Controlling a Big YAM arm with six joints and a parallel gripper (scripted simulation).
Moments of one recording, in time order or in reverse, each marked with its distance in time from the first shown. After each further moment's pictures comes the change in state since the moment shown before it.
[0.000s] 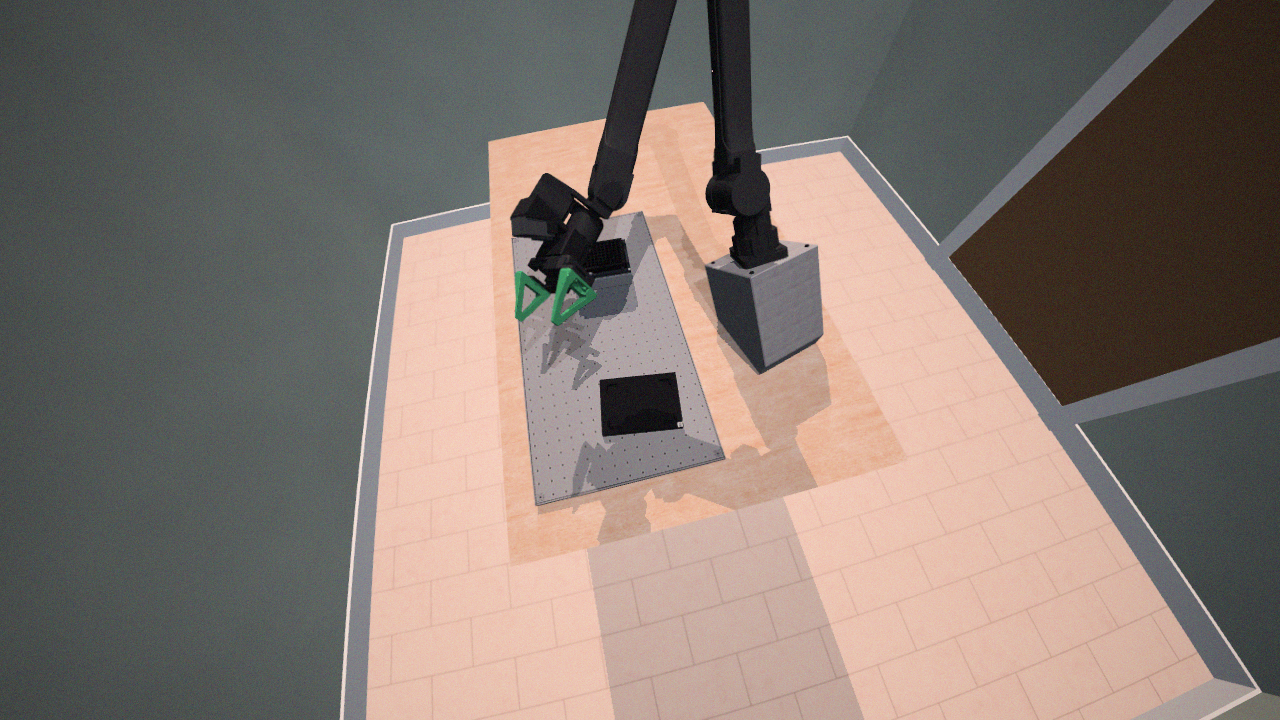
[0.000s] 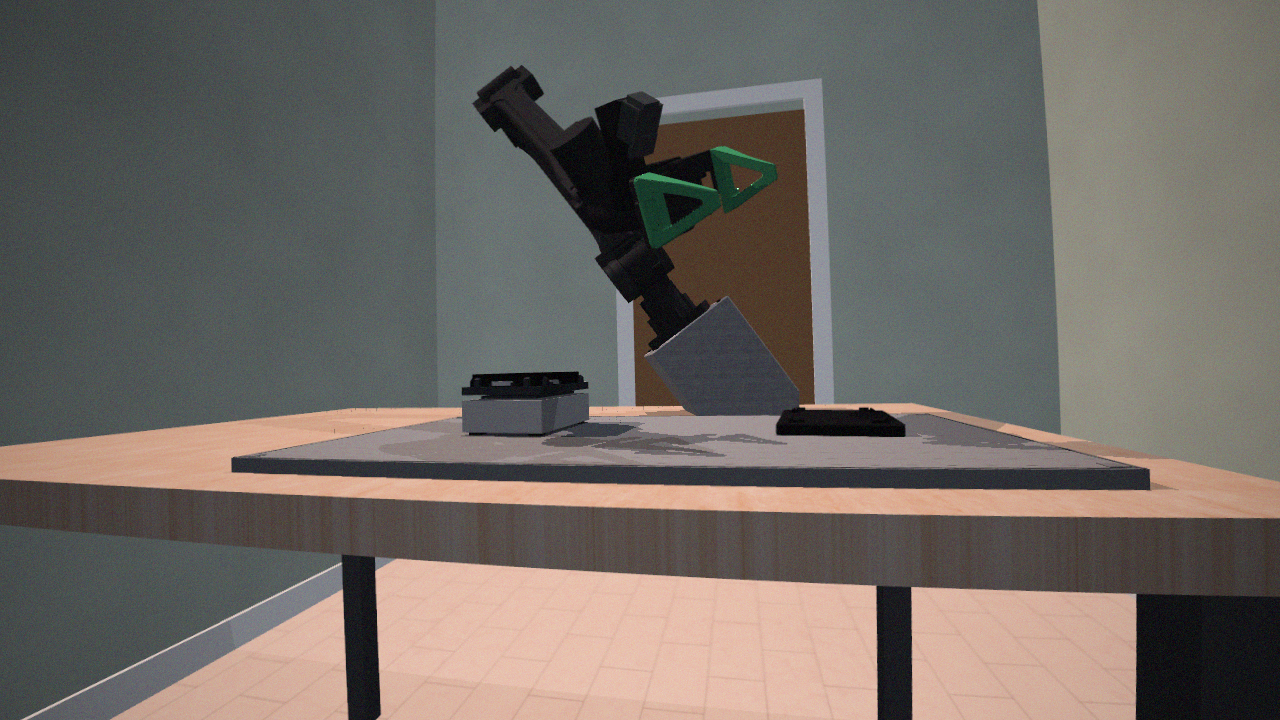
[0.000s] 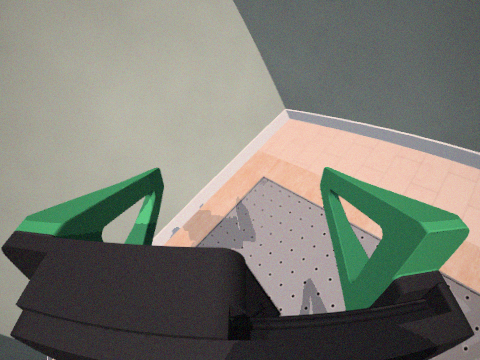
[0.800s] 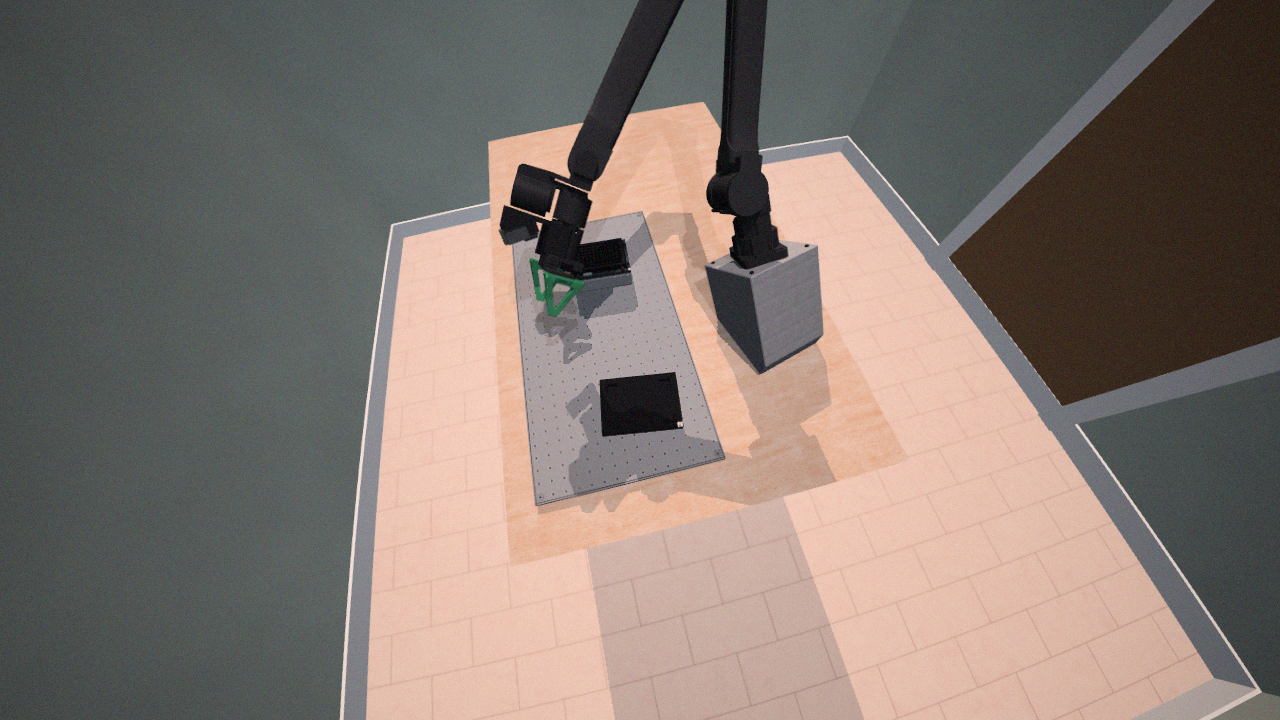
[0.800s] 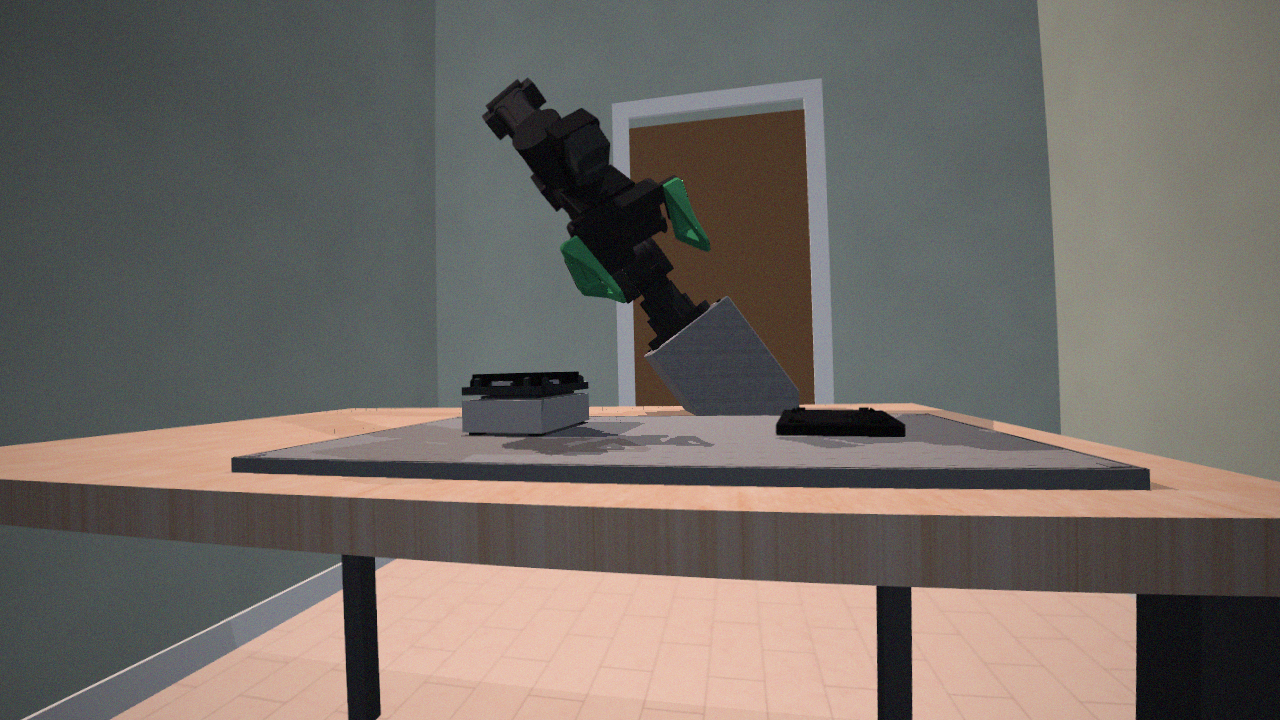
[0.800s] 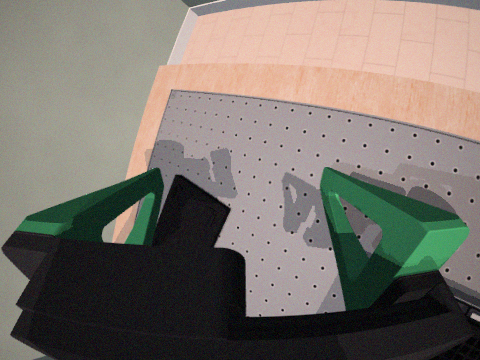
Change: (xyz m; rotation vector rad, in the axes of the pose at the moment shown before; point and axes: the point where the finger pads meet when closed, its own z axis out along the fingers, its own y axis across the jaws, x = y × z) arm 0.050 -0.074 -0.054 0.384 0.402 0.272
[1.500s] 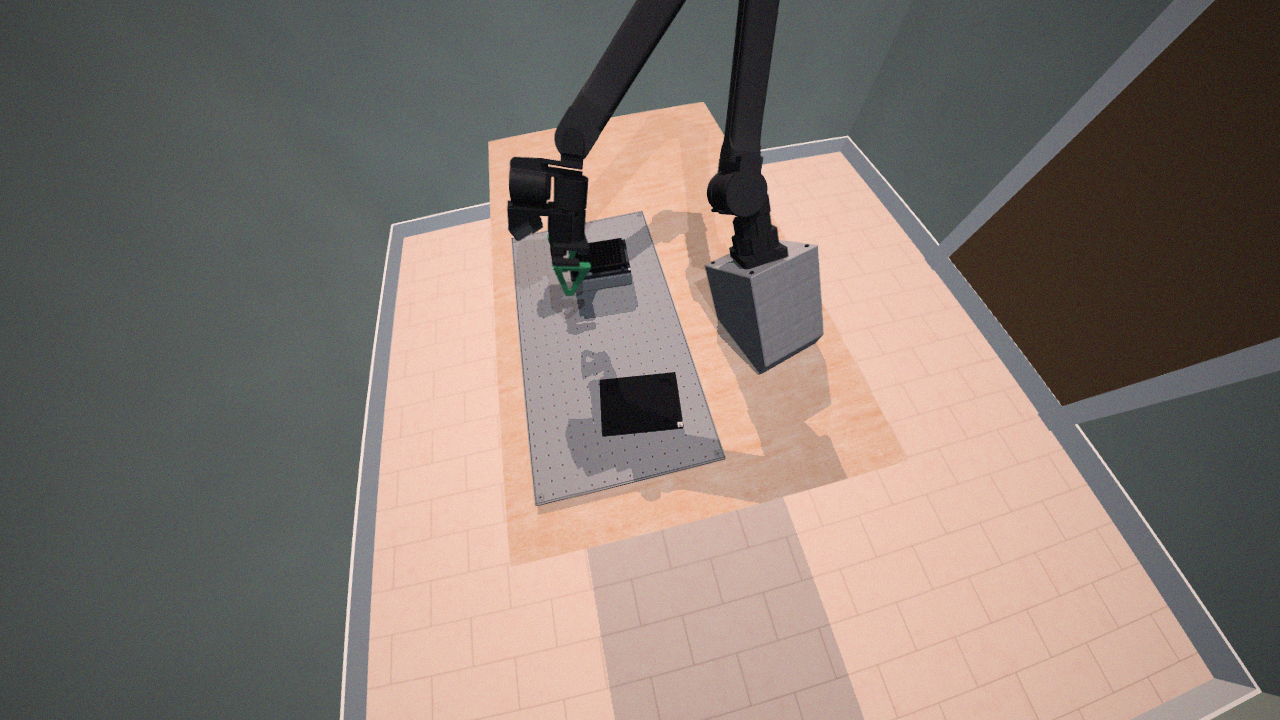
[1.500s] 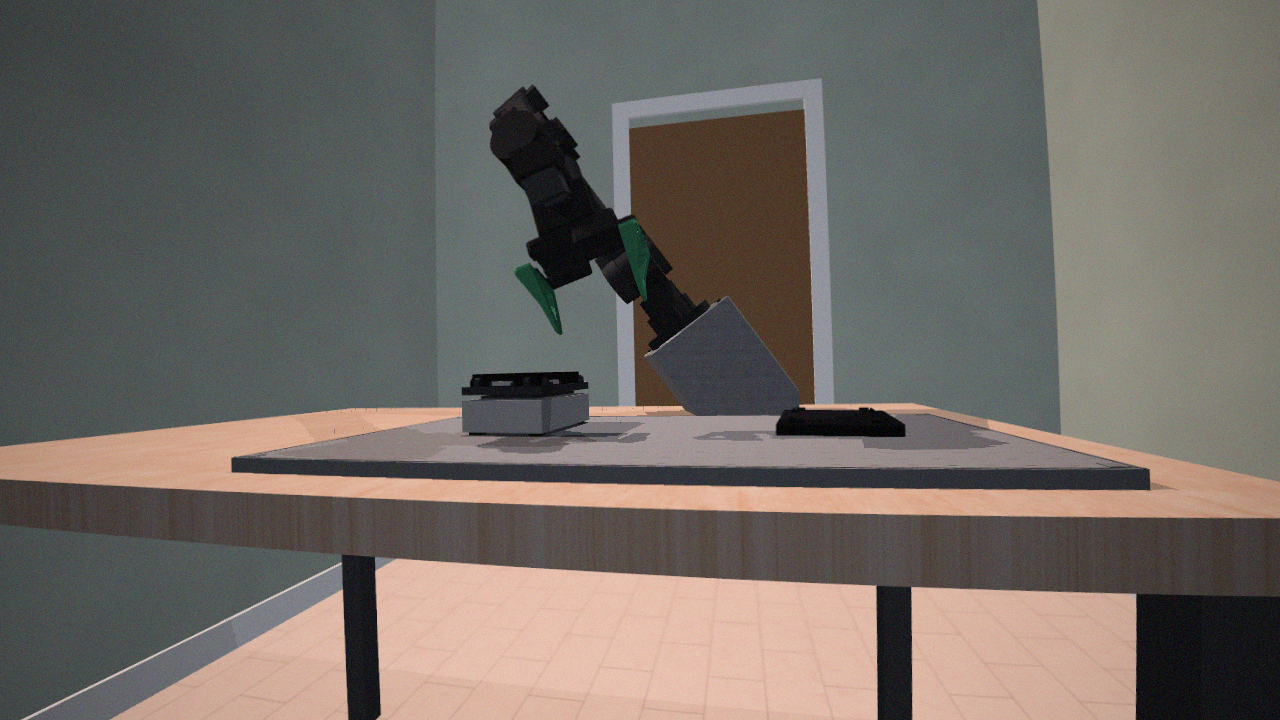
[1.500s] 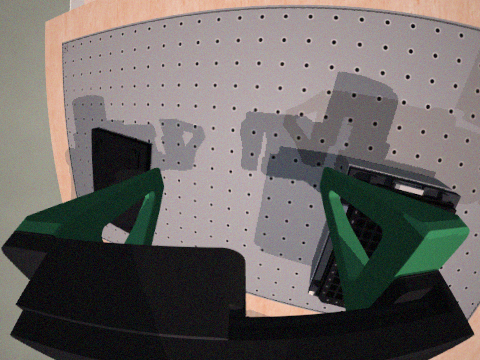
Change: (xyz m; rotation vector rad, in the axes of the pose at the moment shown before) arm 0.046 -0.064 -0.043 0.308 0.296 0.120
